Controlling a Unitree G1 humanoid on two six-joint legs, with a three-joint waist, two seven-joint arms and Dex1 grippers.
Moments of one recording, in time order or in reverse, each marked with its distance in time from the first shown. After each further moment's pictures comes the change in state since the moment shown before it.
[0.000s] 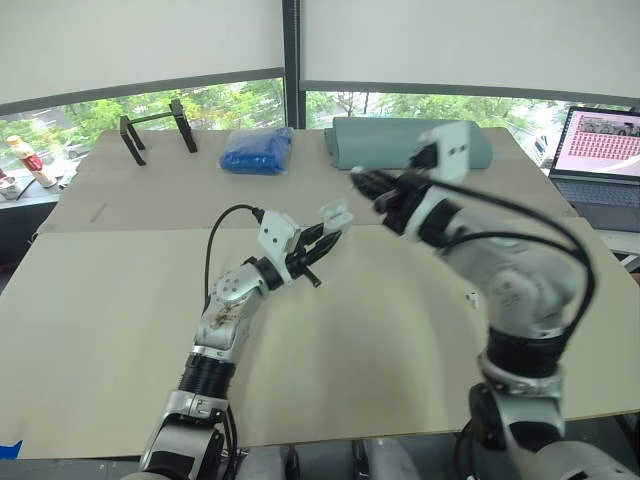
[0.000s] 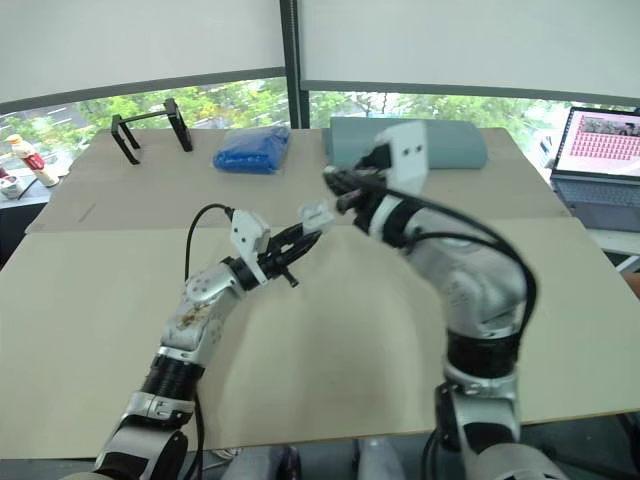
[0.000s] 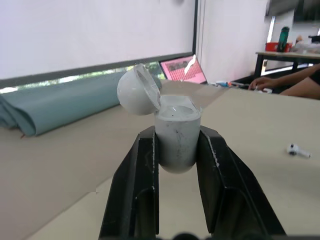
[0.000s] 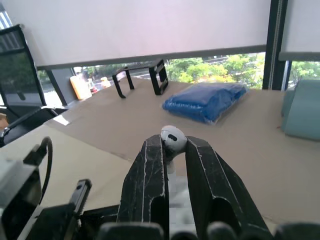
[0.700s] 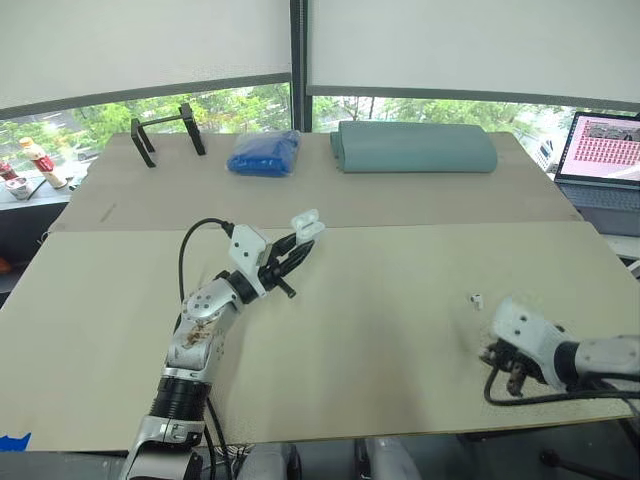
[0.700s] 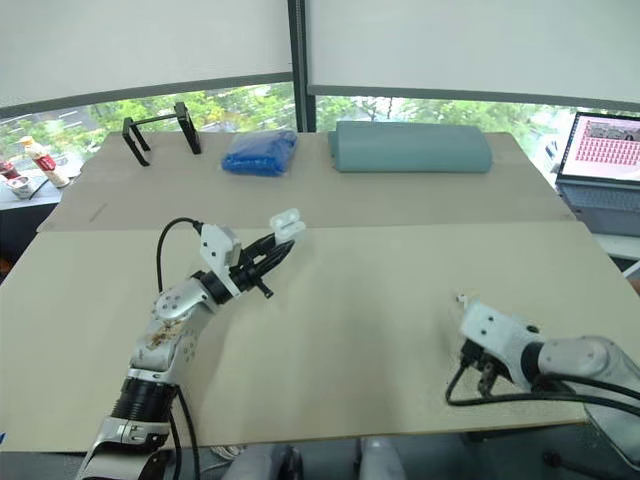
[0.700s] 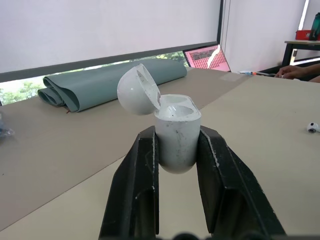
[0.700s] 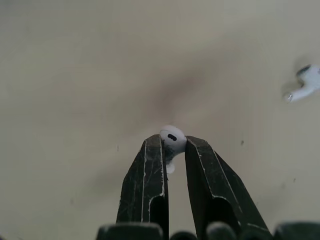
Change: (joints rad) left arm 0.109 0.058 0.049 -0.122 -0.022 0.023 0.019; right arm 0.997 -0.873 0.088 -0.143 -0.364 -0.378 0.479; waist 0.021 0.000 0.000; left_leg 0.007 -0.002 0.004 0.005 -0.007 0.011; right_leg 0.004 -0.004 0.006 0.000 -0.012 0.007
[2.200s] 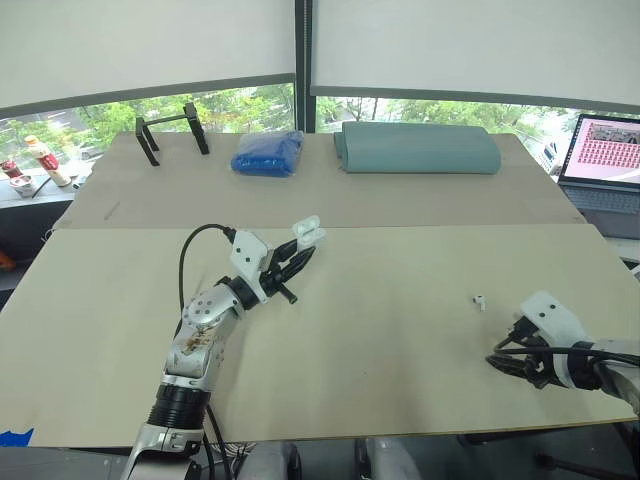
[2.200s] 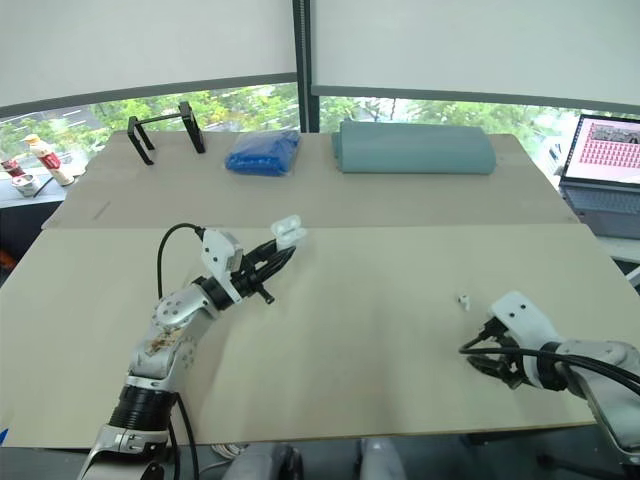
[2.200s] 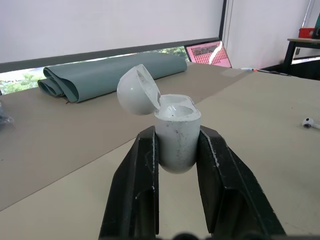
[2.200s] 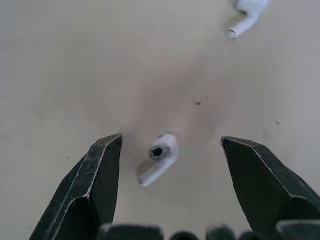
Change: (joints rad) left arm 0.034 -0.001 -0.011 -0.056 -0.002 0.040 0.011; right arm -0.119 0.203 -0.127 0.112 0.039 0.309 -0.006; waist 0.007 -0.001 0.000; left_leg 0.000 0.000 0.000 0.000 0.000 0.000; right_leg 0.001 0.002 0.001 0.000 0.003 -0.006
